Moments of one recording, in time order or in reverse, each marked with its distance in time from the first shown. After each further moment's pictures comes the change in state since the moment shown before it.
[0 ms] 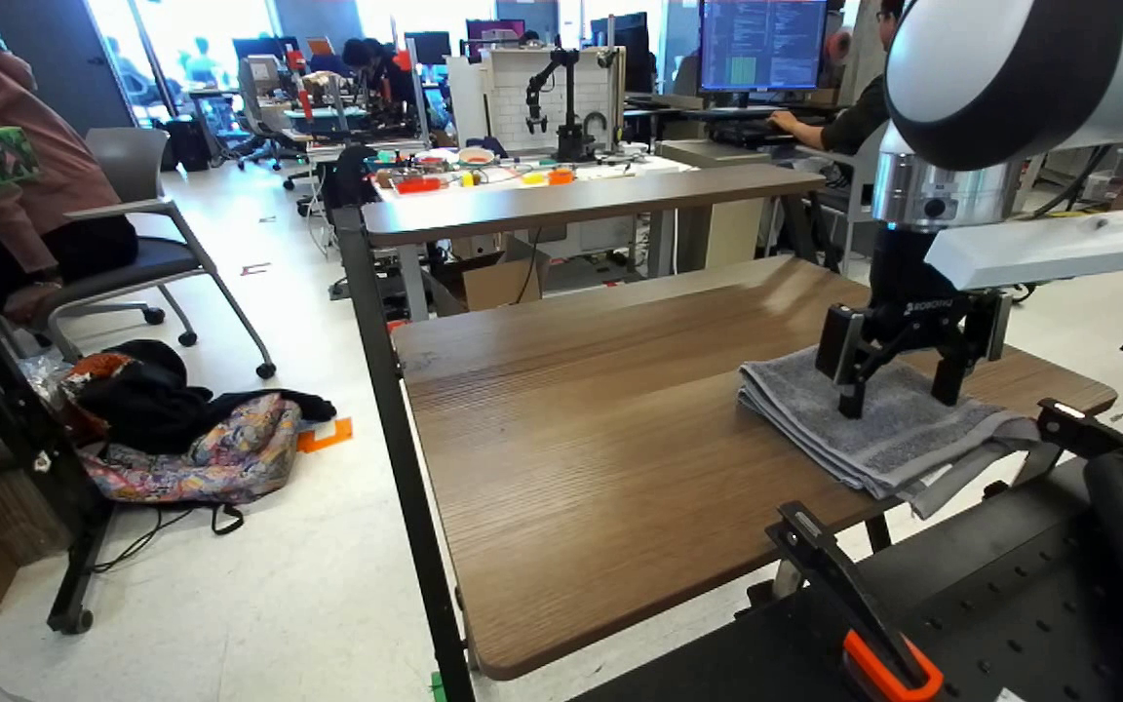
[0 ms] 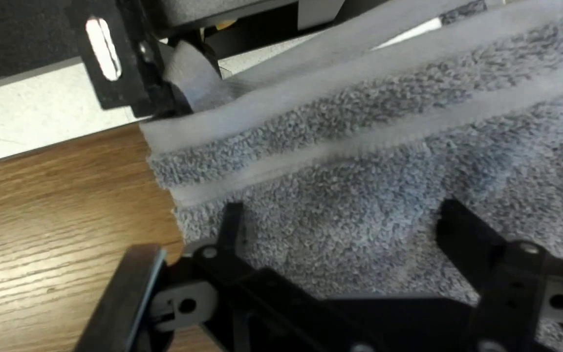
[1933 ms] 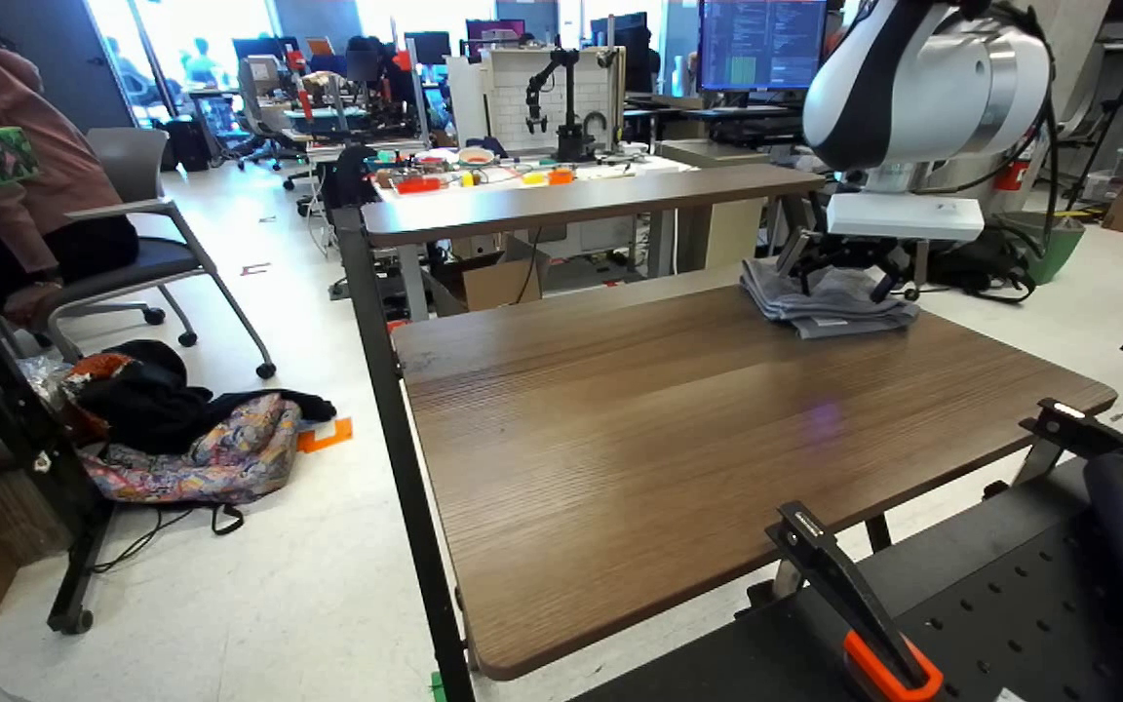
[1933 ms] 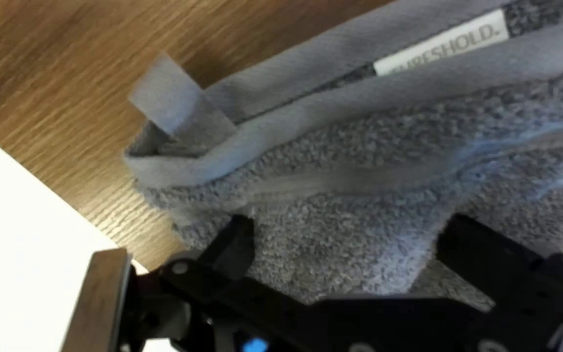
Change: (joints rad) arm -0.113 0.378 -0.067 0.638 0.144 -0.012 0.117
